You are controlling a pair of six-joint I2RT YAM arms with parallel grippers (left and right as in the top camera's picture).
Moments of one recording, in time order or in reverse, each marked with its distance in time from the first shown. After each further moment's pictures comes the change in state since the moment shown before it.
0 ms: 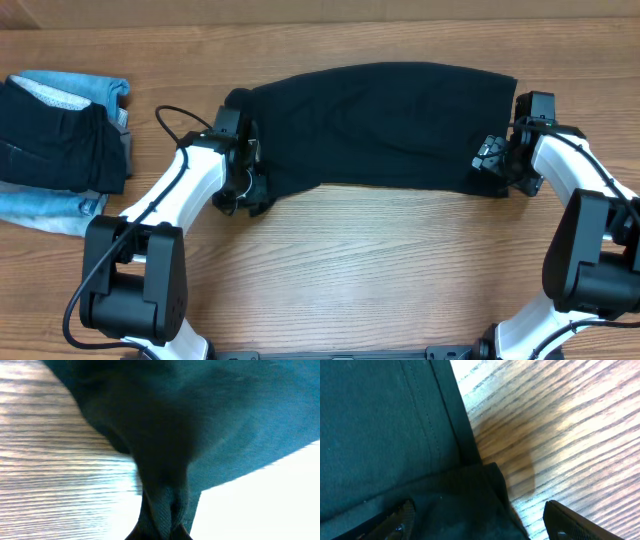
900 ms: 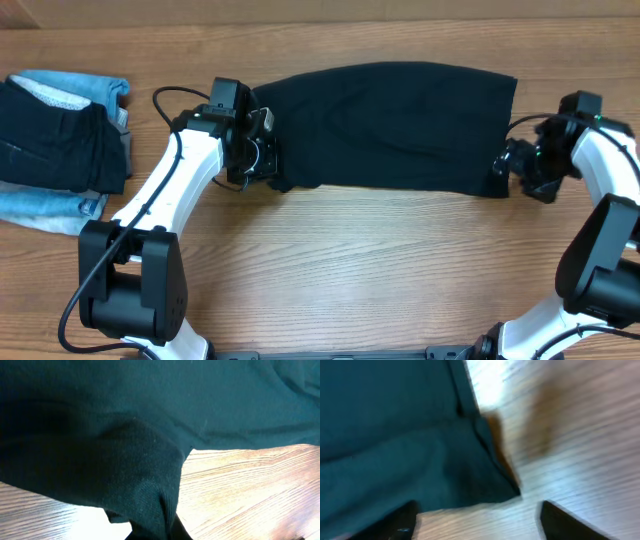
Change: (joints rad) left arm 0.000 0.000 0.157 -0.002 0.251 -0.056; right arm -0.155 -0.012 0.077 -0.215 -0.301 -0.189
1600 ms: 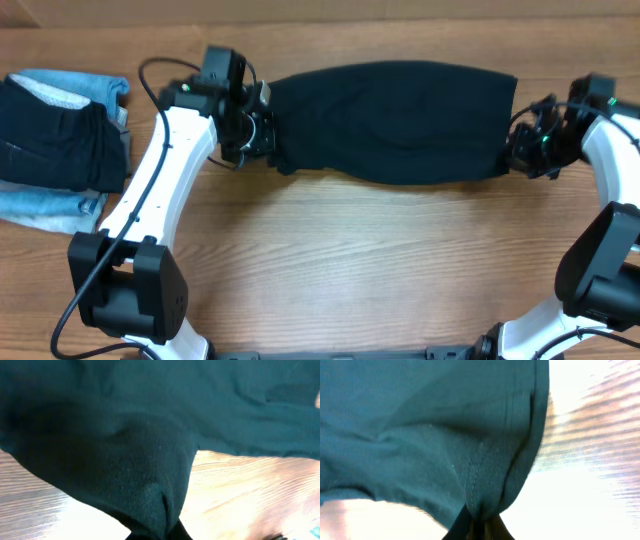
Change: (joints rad) left arm 0.000 0.005 0.269 -0.239 -0.023 -0.022; right arm 0.006 -0.014 0.216 -0.235 -0.177 -0.118
